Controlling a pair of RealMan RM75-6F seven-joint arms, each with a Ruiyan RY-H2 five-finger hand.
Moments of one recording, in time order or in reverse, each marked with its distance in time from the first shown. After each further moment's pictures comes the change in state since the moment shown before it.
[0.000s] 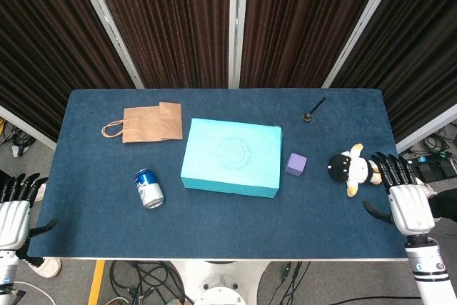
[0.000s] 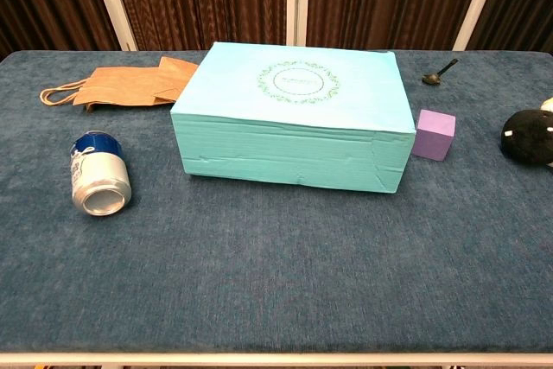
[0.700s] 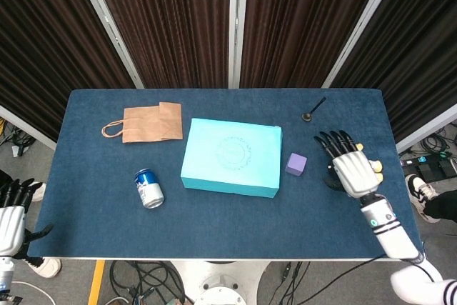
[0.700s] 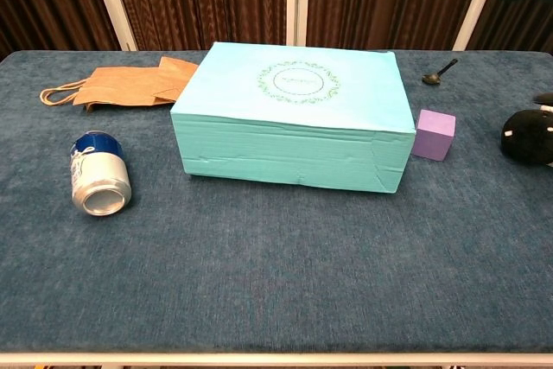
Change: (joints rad) left arm 0.031 0.012 0.017 -0.021 -0.015 0.021 0.006; right arm 0.284 -0.129 0.100 0.150 0.016 -0.341 -0.116
